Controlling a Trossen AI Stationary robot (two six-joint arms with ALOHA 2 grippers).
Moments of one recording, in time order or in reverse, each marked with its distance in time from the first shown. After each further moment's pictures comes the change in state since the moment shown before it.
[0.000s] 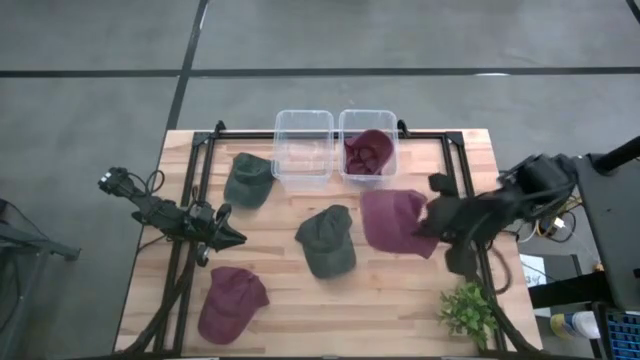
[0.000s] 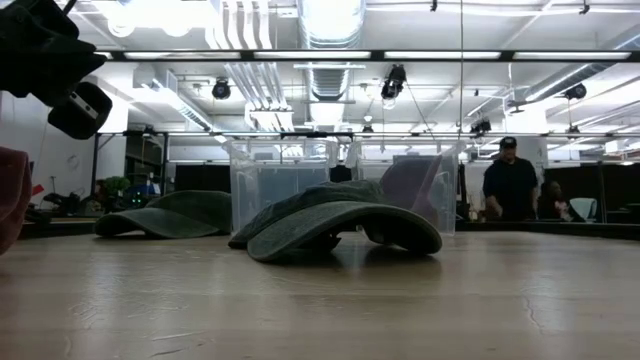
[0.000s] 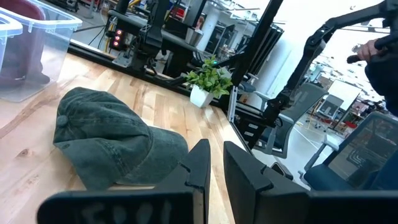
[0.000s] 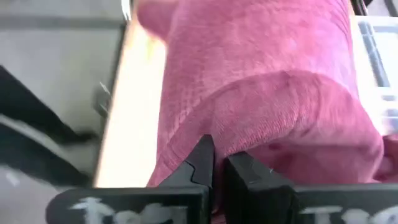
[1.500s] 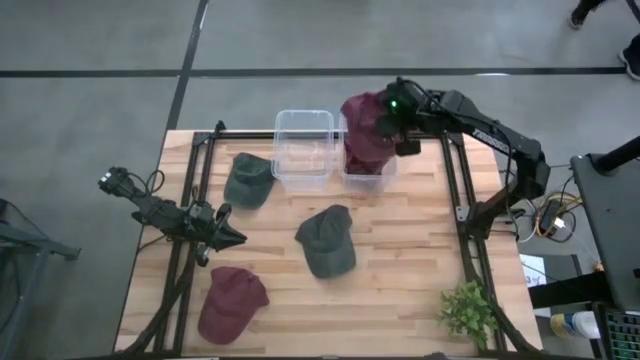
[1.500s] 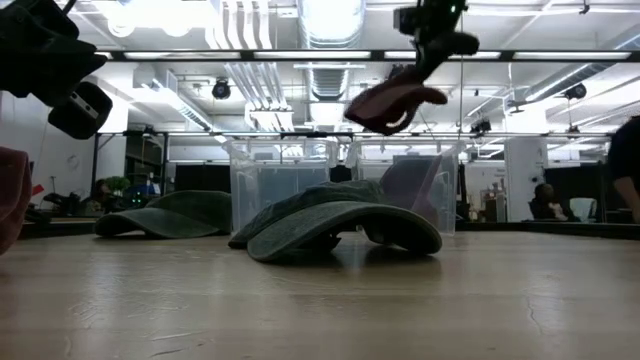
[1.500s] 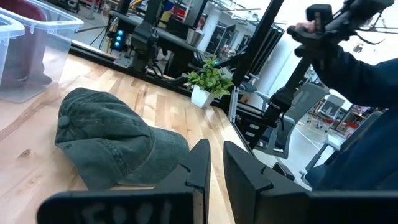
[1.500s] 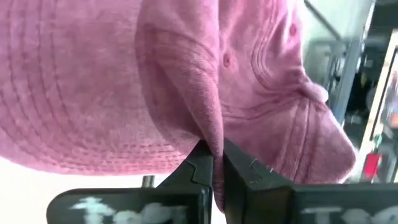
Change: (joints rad) left arm 0.000 0.000 0.000 -0.001 -0.004 0.003; right arm -1.022 0.057 -0.400 0.391 0.130 -1.232
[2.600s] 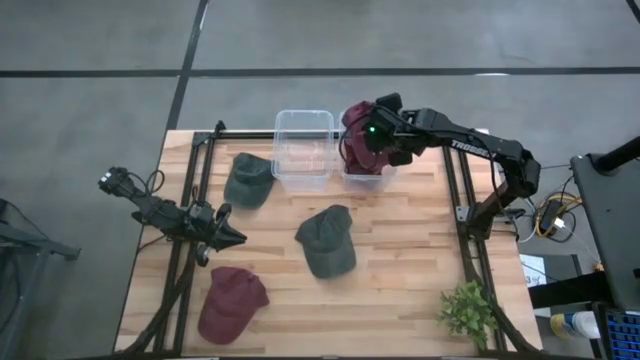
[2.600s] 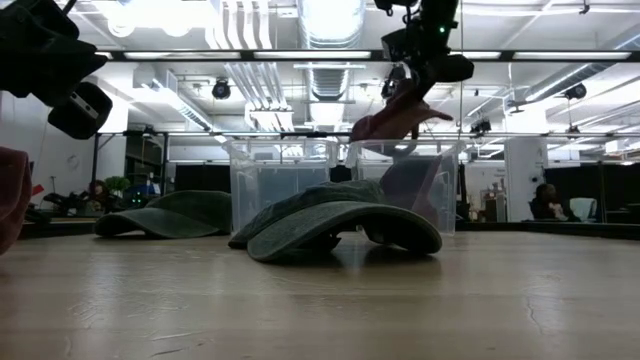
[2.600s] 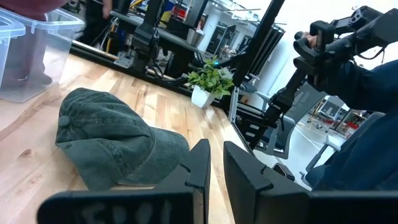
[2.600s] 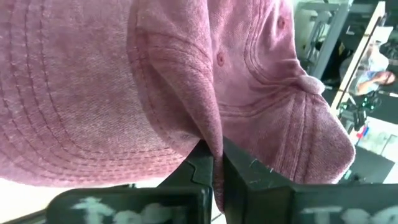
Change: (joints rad) left arm 0.000 0.000 0.000 0.000 -0.002 -0.002; right arm 0.103 0.067 -0.099 0.022 0.262 0.057
